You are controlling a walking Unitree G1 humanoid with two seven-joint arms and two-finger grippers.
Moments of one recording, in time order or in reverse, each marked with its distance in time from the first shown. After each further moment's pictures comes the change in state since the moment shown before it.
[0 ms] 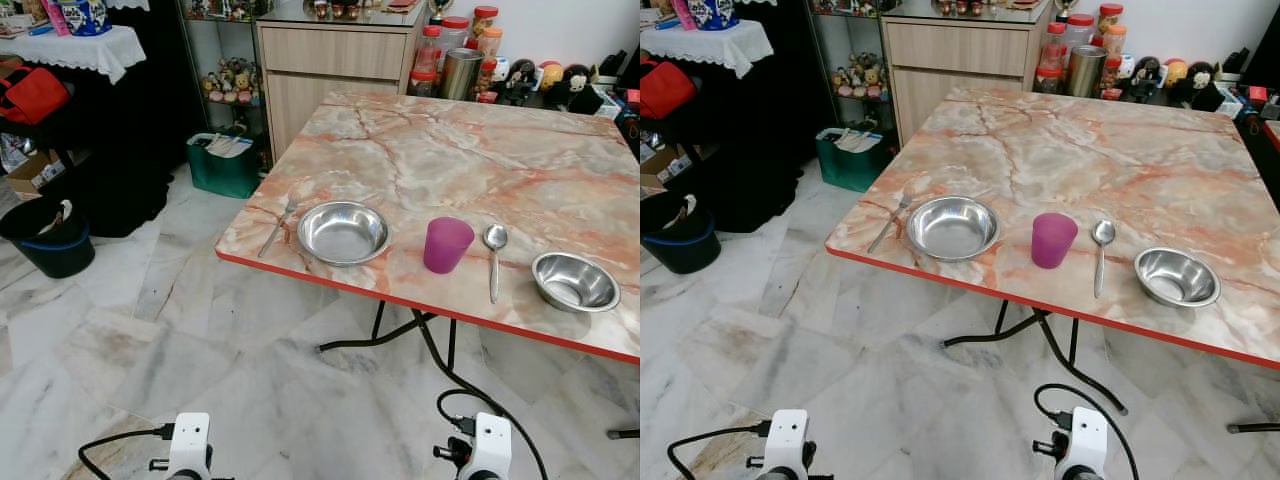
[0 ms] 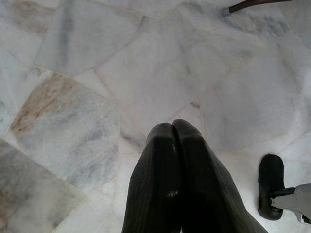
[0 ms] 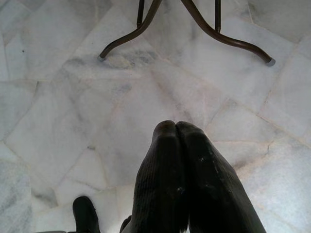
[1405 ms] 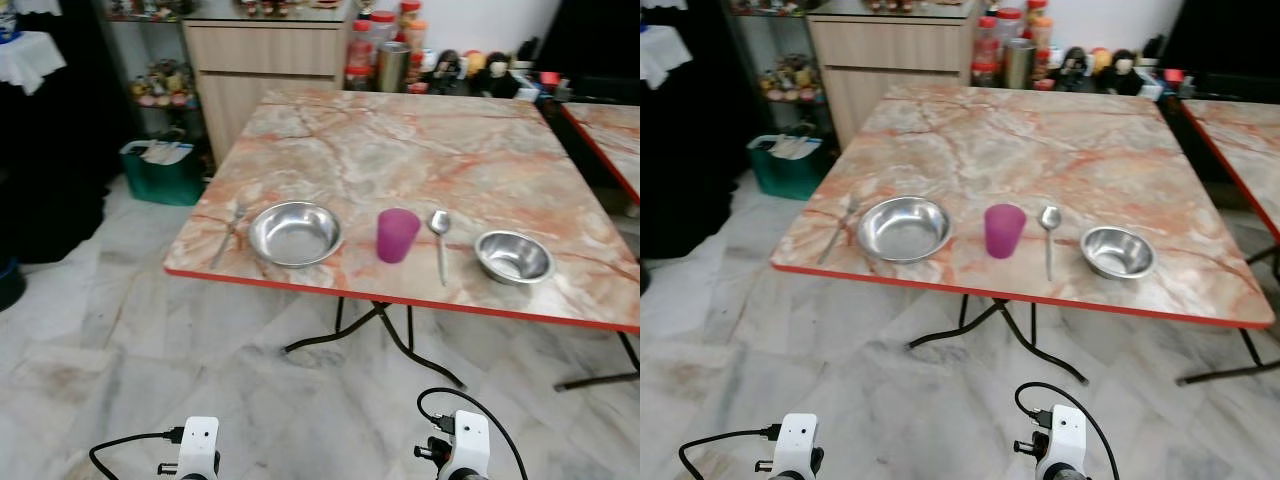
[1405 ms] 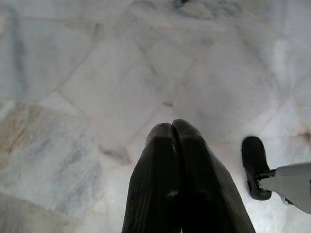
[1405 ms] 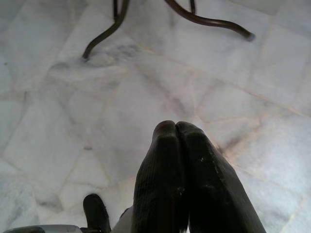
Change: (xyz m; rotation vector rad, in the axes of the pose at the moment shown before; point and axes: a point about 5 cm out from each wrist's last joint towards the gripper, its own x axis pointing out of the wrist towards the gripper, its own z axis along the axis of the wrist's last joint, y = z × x) left arm 0.000 -0.010 -0.005 0.018 0.035 -0.021; right arm 0.003 0.023 -0.006 -0.015 0.042 0.060
